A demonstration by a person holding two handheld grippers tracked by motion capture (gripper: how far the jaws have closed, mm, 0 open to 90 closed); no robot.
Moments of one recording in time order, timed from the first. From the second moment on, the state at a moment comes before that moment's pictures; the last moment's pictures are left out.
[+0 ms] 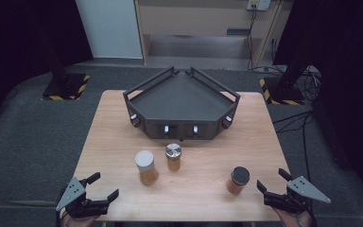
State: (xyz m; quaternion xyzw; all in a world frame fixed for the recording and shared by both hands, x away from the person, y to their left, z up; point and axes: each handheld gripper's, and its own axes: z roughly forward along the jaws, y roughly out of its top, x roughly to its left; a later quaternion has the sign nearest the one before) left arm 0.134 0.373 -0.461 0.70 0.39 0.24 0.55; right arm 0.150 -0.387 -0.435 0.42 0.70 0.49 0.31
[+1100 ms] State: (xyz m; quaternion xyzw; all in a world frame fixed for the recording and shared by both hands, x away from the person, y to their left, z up) left arm 0.136 0.378 -0.465 0.70 0.38 0.23 0.56; right arm 0.151 -0.387 -0.434 0.42 0.71 0.48 0.30
